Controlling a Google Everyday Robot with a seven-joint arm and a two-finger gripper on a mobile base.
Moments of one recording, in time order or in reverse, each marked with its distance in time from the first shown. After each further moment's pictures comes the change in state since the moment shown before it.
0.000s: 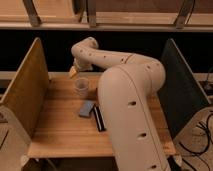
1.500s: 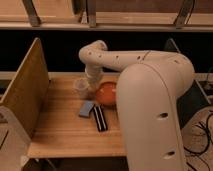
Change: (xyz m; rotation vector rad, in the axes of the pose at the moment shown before) arm 0.156 -0.002 -0.061 0.035 0.375 0.147
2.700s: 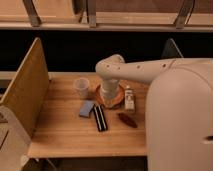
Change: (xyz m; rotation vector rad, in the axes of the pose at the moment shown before) arm 0.123 -0.048 0.012 -0.009 0.124 0.220
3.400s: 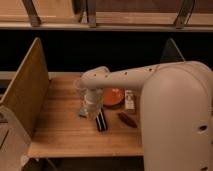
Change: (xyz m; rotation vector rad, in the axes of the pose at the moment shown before) arm 0.029 0.122 0.041 -0.177 0.101 -0.270
